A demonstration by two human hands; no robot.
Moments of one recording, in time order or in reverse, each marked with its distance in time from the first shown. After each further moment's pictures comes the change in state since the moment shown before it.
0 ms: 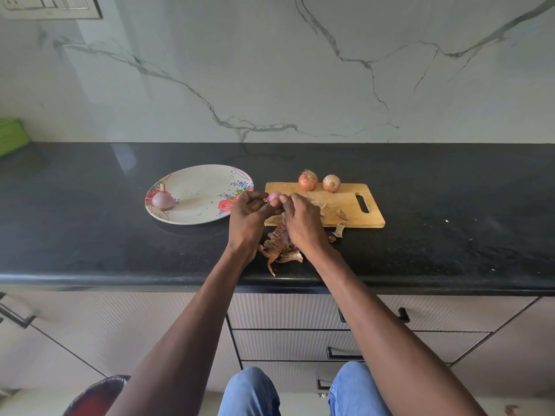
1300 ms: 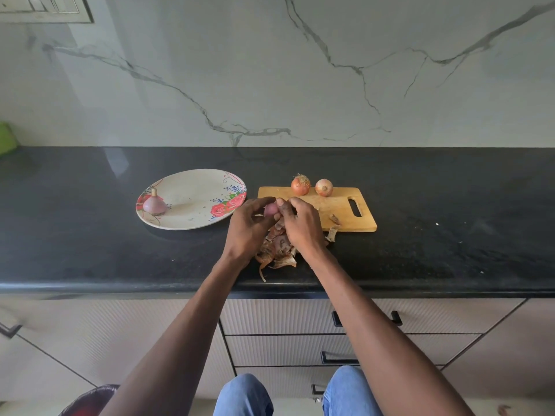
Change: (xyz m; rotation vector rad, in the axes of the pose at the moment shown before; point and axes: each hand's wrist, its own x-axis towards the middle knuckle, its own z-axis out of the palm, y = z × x) left_hand 0.004 -0.006 -0.004 0.465 -0.165 0.203; right_hand 0.001 -0.001 -0.013 0.129 -0.001 0.110
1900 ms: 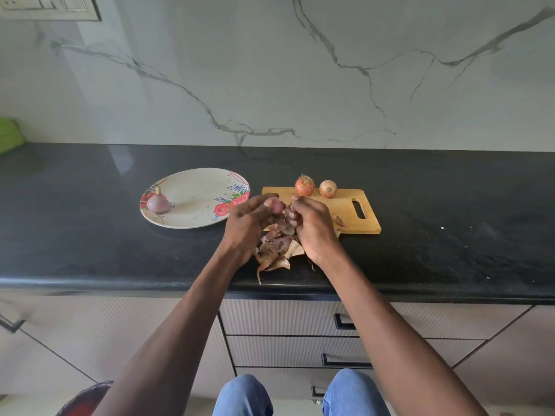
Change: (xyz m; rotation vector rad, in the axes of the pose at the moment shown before) left_hand 0.008 -0.003 -0.003 -0.634 -0.036 -0.230; right_hand 0.000 -0.006 -0.012 0.843 -0.080 0.348
